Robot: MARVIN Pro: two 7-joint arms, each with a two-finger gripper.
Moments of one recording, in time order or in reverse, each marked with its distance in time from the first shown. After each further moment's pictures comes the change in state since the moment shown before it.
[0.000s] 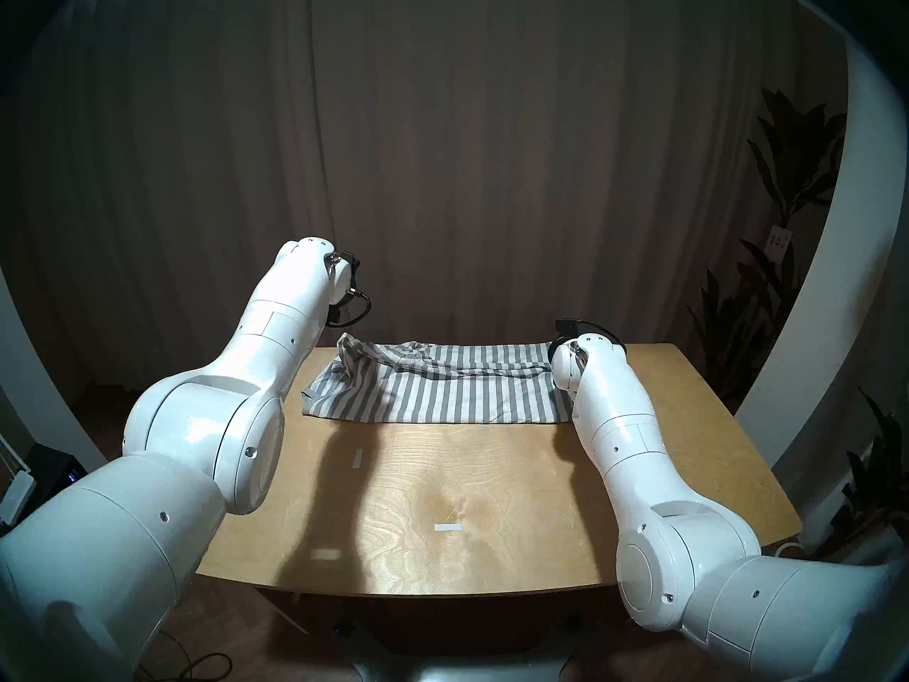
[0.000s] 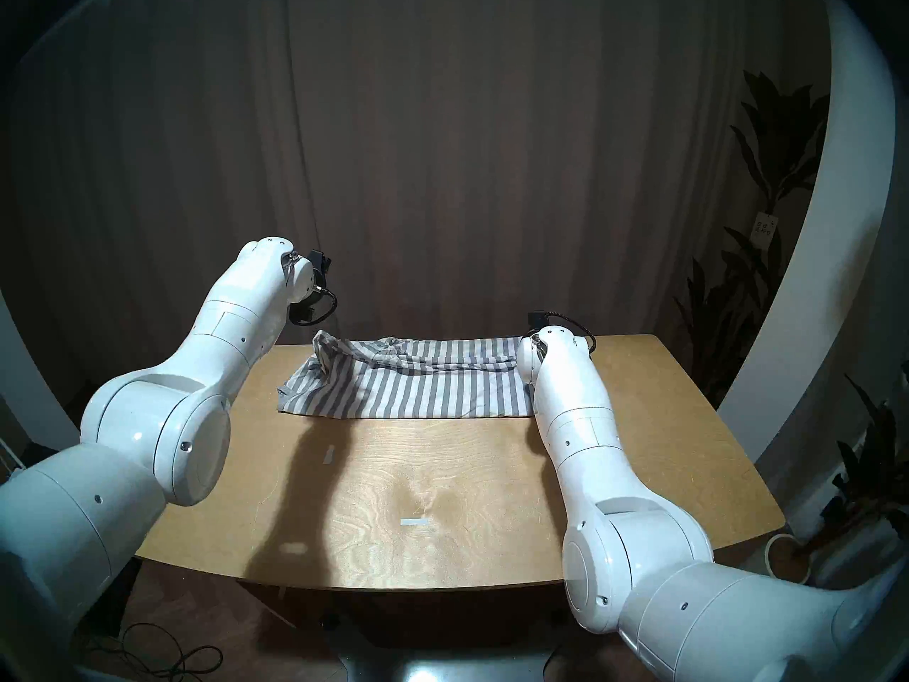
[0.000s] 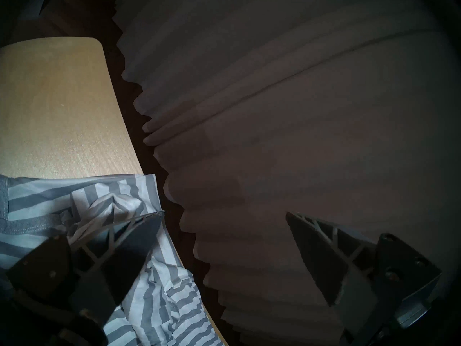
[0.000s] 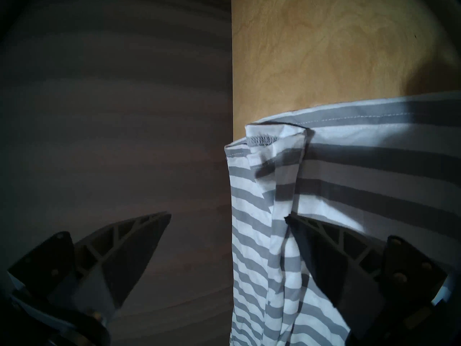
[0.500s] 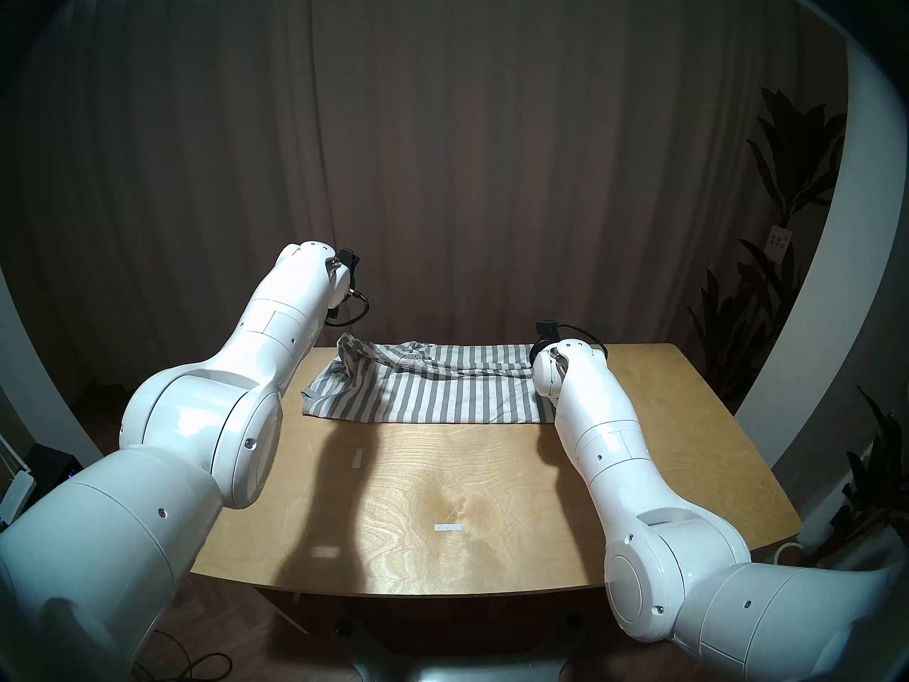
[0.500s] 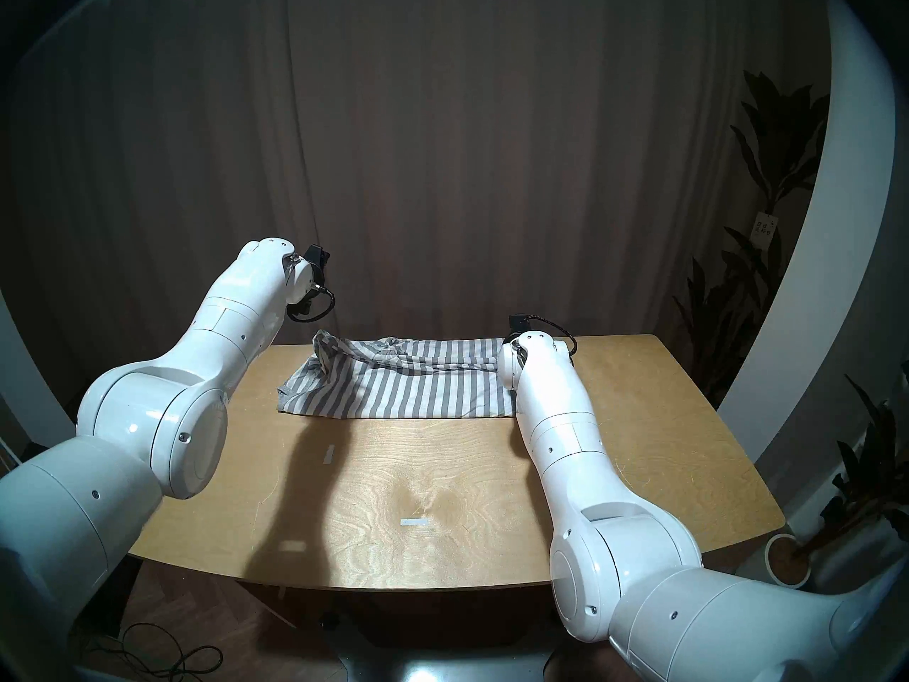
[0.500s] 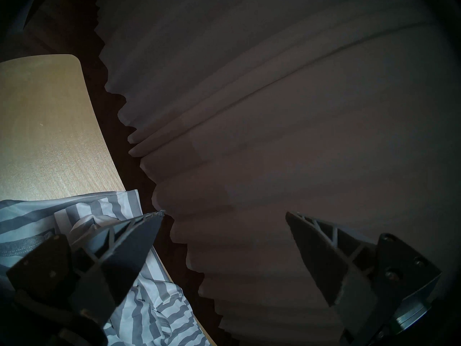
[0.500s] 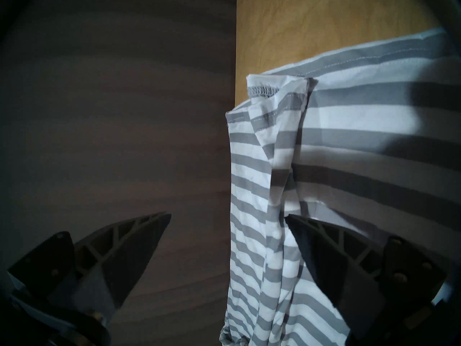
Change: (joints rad) left arm -0.001 0.008 0.039 0.079 0.028 -0.005 -0.162; right arm -0.047 -0.043 -0.045 -0.039 -0.007 -0.014 0.058
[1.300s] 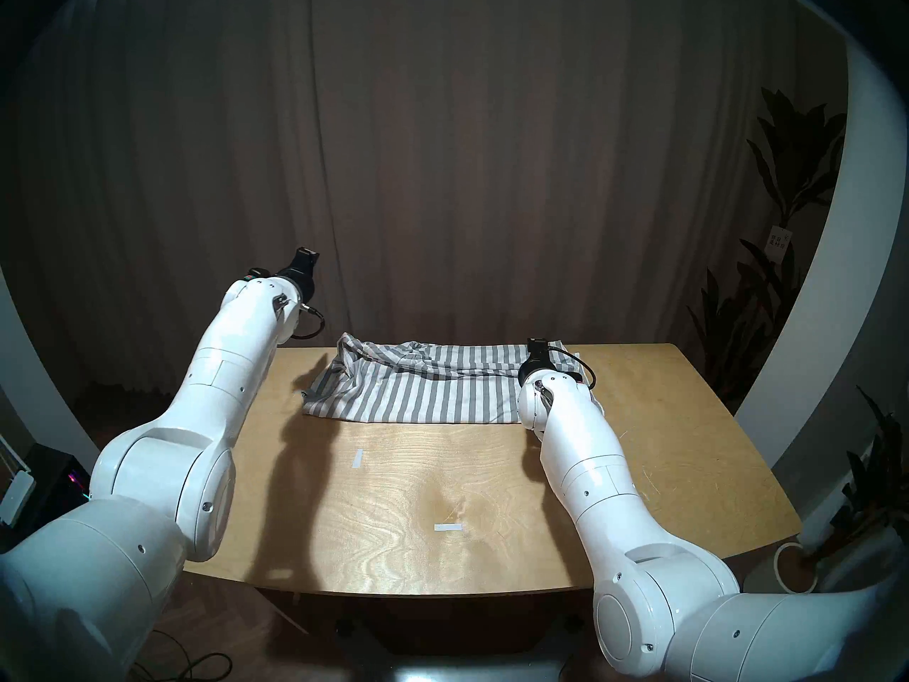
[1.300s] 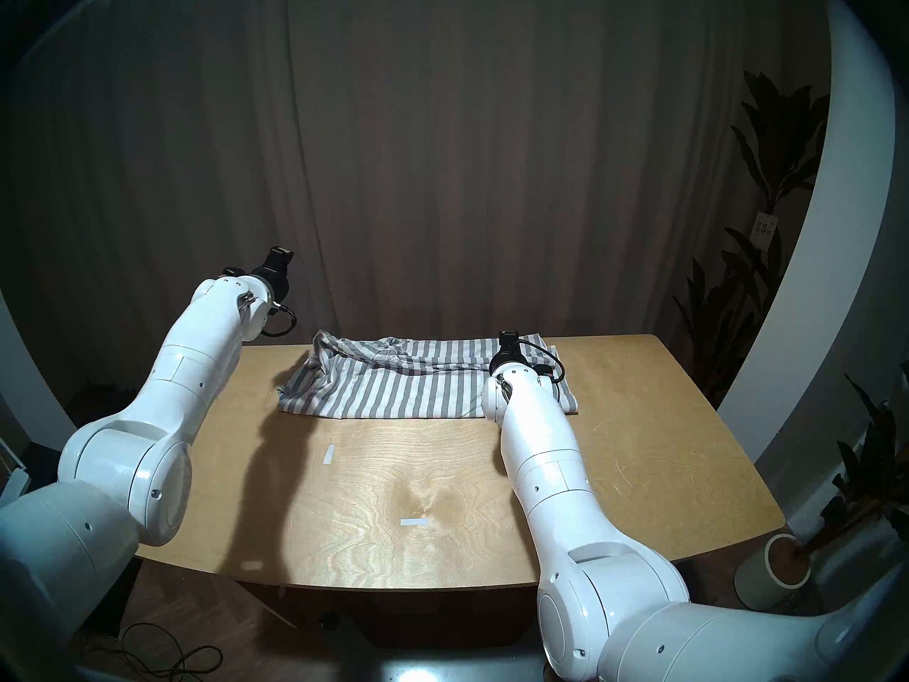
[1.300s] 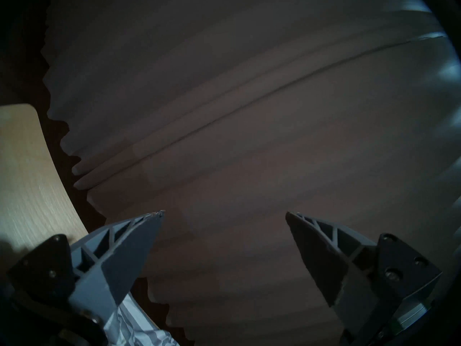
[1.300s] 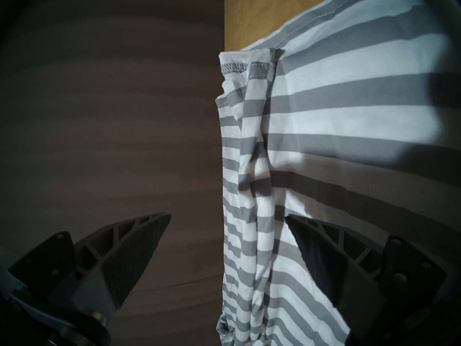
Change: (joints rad) left arm 0.227 0.195 -0.100 -0.263 -0.019 0.006 -0.317; right arm -0.069 -0.036 -0.013 0.038 0.019 -0.058 0.157
